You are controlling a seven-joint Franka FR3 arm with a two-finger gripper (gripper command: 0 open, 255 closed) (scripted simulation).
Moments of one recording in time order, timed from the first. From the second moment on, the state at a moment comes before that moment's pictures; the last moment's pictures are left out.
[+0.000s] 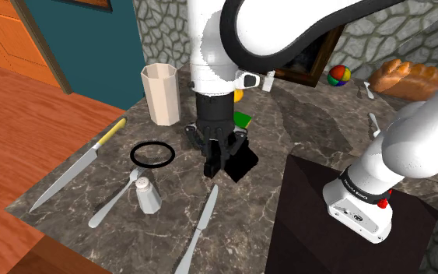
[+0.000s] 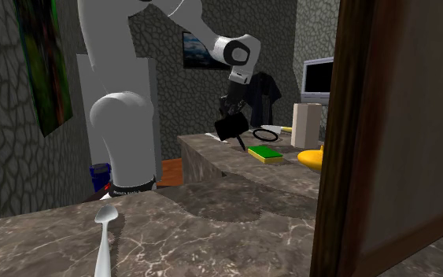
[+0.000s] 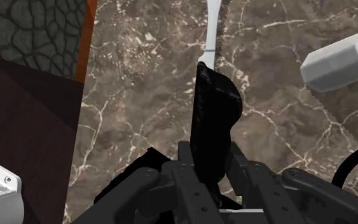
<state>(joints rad) 0.15 -0.15 0.69 -2.20 0.44 1.94 1.59</state>
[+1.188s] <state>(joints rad) 0.21 0.14 0.77 -2.12 0.28 2.16 1.77</state>
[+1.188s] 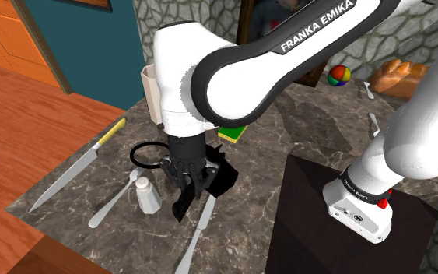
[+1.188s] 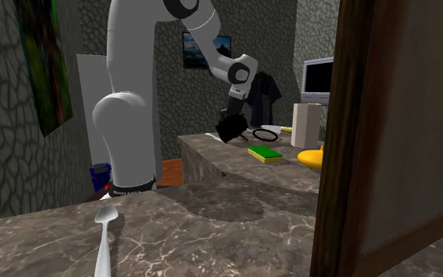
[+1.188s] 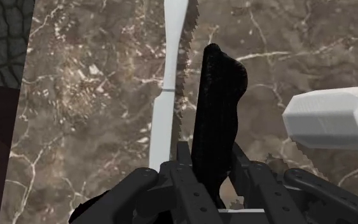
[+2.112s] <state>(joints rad) 0.21 0.18 0.77 -2.17 0.26 2.24 1.76</state>
